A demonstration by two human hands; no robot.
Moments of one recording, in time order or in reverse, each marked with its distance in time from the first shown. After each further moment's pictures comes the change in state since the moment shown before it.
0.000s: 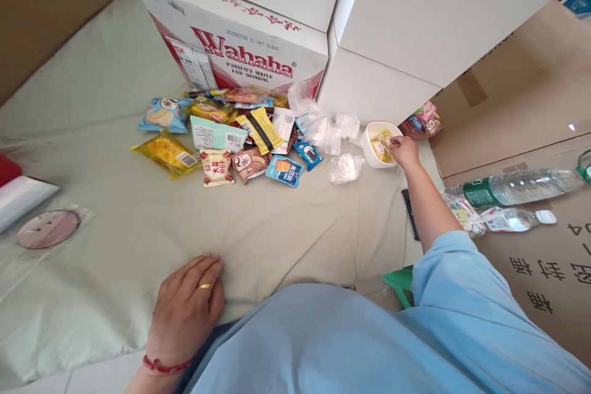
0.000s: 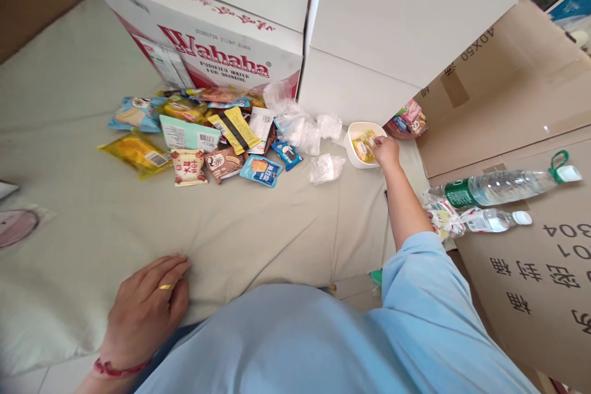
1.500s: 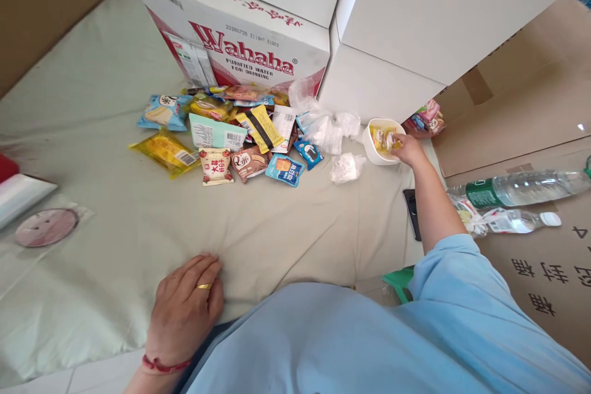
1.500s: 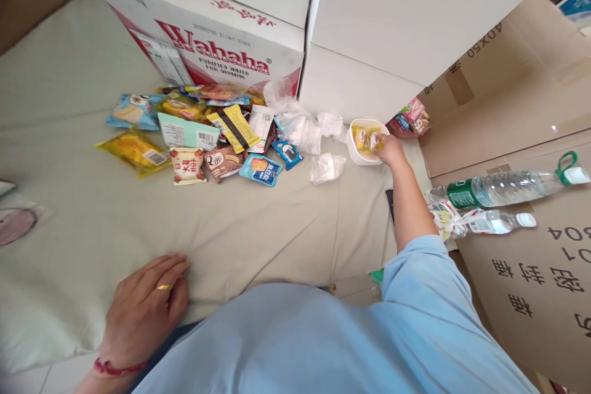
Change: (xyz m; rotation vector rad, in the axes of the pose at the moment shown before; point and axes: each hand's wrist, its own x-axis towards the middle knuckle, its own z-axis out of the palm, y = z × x) left_hand 0.001 0.001 -0.001 0.002 0.002 -0.018; right_hand 0.006 0.011 -0.013 0.050 -0.063 -0.077
